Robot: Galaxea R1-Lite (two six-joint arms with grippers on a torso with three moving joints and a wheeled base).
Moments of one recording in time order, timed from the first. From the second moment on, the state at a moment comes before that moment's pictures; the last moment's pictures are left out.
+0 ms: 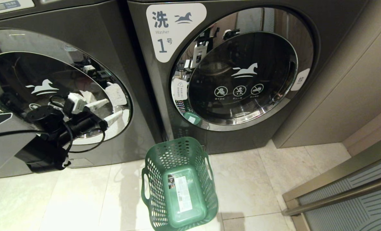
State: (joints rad) left arm 0.15 2.31 -1.19 -1.42 -0.79 0.13; right arm 0.00 0.00 0.00 0.00 0.01 0.00
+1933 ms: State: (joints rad) left arm 0.13 2.33 -1.19 -1.45 -0.71 0.11; right arm 0.00 0.00 0.00 0.00 0.01 0.00
